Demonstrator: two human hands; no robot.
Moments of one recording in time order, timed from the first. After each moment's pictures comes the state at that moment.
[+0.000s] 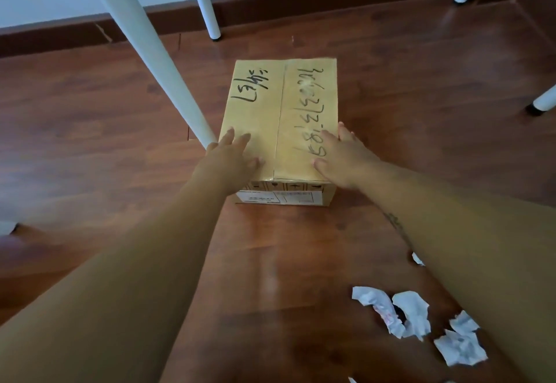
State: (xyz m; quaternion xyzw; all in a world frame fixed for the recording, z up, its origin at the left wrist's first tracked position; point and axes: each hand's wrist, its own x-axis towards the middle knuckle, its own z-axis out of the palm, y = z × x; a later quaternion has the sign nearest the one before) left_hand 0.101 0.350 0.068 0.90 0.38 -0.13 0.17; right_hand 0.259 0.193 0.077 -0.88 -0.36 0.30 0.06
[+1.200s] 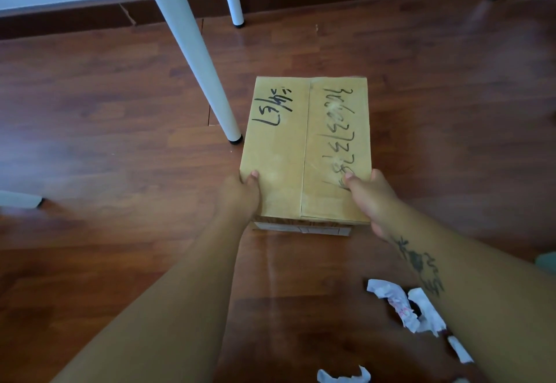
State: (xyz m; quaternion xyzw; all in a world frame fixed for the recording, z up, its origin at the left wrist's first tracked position) left_hand 0.040 0.303 0.041 0.64 0.61 0.07 0.46; right_hand 0.201 0.156 0.046 -0.82 0.00 0.37 0.43
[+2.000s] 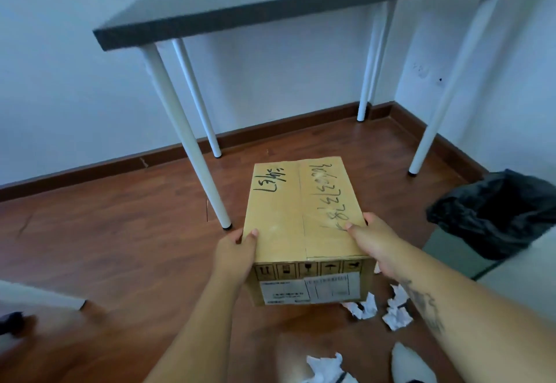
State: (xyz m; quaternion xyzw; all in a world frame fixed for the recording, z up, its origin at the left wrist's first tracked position) left_hand -0.048 0.165 0.301 0.69 0.45 0.14 0.54; right_hand 0.107 -0.014 0.322 -0.83 -0.02 0.31 0.47
